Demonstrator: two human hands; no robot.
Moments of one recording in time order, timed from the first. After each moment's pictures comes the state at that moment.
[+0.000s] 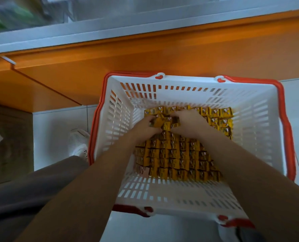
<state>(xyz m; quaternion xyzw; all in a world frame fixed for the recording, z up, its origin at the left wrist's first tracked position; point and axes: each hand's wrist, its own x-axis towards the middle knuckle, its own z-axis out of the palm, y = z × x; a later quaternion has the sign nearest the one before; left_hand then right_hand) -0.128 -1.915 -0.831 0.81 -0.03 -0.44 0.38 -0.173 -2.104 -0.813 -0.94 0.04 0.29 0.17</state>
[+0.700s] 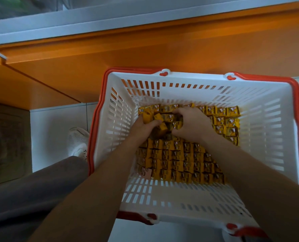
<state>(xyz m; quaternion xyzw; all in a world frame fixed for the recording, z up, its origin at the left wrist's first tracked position) -0.136 -1.908 -0.847 0.74 0.14 -0.38 0.53 -0.184 -2.097 -0.819 -0.96 0.07 0.18 0.21</state>
